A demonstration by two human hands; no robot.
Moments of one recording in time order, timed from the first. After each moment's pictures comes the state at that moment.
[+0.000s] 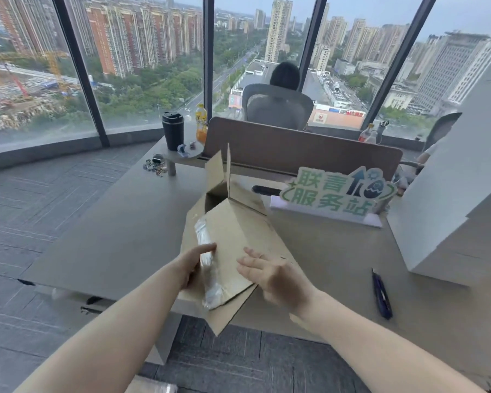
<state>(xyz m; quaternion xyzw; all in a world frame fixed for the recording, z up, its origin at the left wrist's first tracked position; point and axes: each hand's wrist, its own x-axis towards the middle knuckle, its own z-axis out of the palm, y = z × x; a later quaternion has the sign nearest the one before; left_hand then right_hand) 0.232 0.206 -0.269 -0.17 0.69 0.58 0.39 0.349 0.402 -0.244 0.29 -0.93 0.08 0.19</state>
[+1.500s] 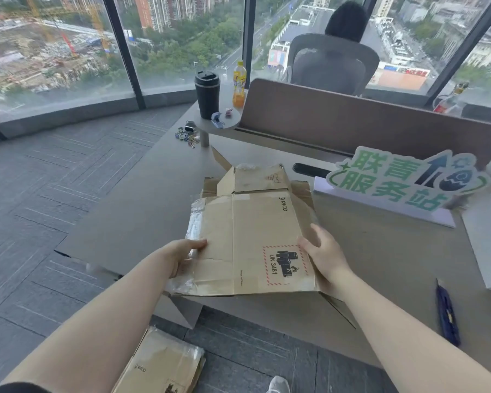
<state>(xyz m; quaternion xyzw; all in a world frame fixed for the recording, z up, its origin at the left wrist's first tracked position) 0.156 0.137 -0.323 -0.26 0.73 0.51 0.38 0.238 0.461 -0.325 -0.21 -0.89 0.41 -0.05</state>
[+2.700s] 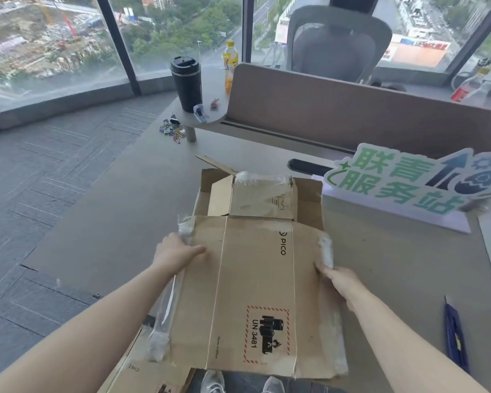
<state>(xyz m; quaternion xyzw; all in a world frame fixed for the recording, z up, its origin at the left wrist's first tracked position) 0.111 0.191 -0.358 -0.17 0.92 0.28 0.21 0.220 0.555 -0.396 -0.41 -0.71 0.55 -0.19</state>
